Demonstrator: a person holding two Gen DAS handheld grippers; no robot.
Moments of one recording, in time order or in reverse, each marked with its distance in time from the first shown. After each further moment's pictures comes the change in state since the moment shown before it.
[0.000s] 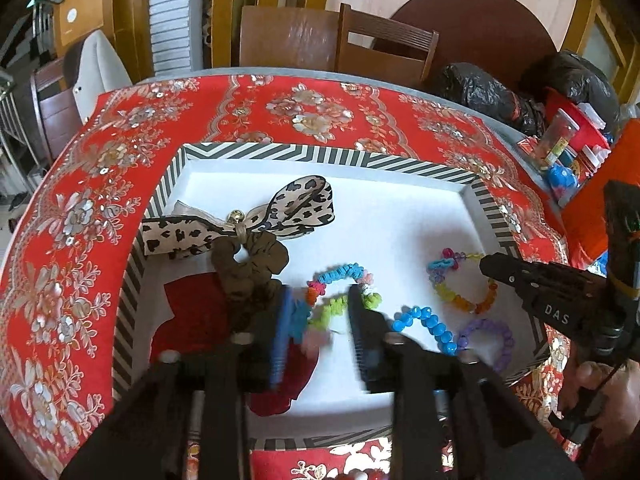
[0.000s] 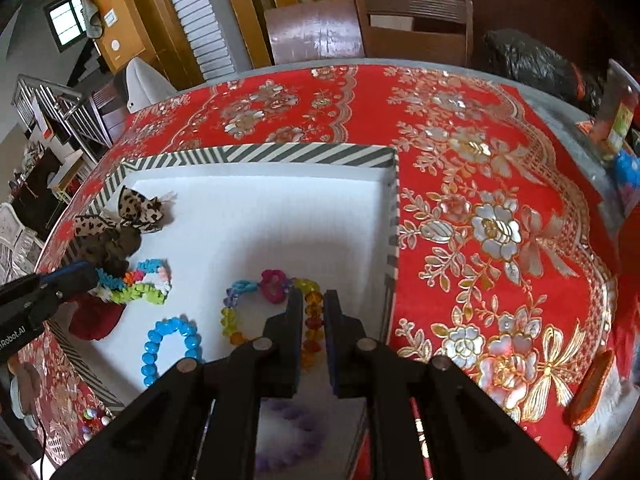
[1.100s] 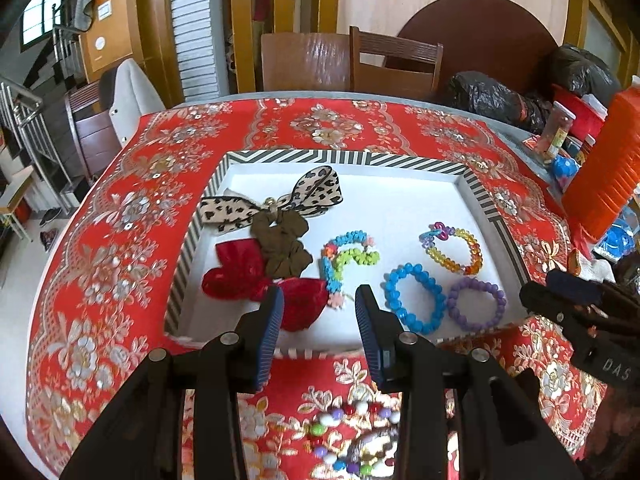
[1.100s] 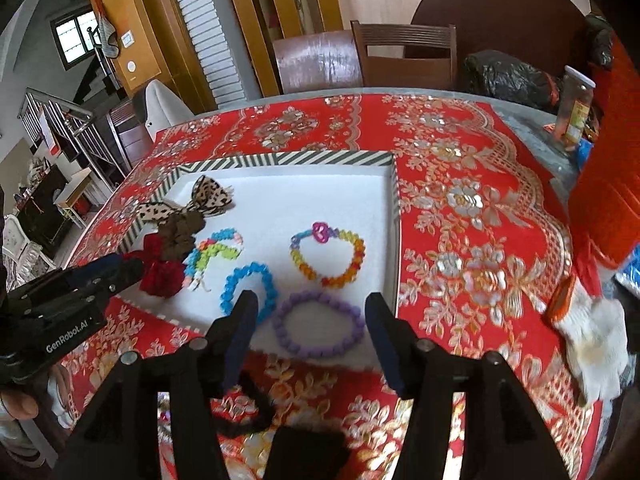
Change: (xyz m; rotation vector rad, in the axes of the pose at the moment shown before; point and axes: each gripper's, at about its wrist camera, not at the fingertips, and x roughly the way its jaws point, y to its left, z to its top) left arm -0.064 -0.017 -0.045 0.025 -0.083 0.122; right arm -0.098 0.041 -0.062 0.032 -0.094 -0.005
